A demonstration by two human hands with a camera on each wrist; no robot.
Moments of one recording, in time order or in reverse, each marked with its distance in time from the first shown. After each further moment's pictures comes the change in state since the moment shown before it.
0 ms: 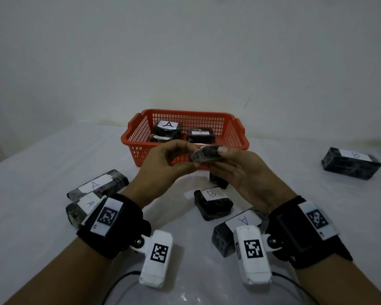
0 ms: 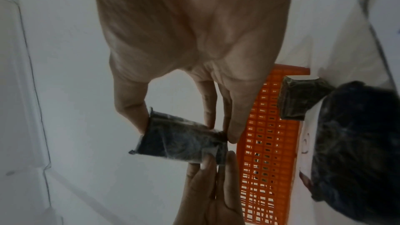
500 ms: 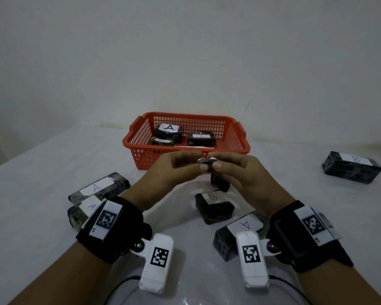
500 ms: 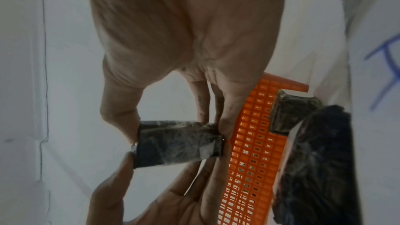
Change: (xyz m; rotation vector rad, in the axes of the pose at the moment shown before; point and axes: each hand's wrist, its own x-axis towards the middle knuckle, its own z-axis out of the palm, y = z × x) left_hand -0.004 0.010 0.002 -0.078 -0.170 -0.133; right_hand 0.000 0.005 -0.001 -0.193 0.032 -0.045
